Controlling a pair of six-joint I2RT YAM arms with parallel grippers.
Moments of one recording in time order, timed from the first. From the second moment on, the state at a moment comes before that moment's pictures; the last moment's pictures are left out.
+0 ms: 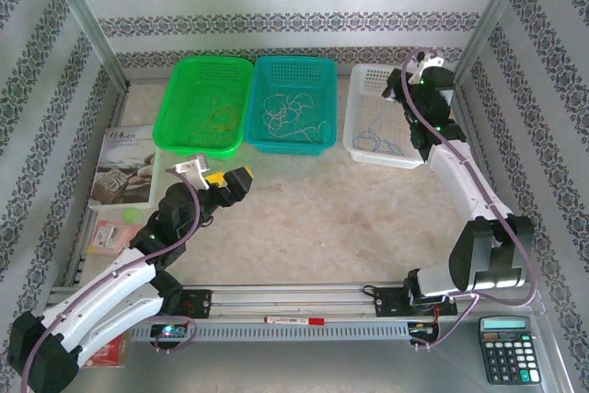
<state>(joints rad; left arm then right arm) -0.57 0.70 0.43 0.06 -0.09 -0.77 0.06 1.43 1.16 0.02 -0.09 0.44</state>
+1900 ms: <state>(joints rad) -0.17 1.20 0.26 0.61 -0.45 0.05 0.08 1.29 0.37 0.57 0.23 0.10</state>
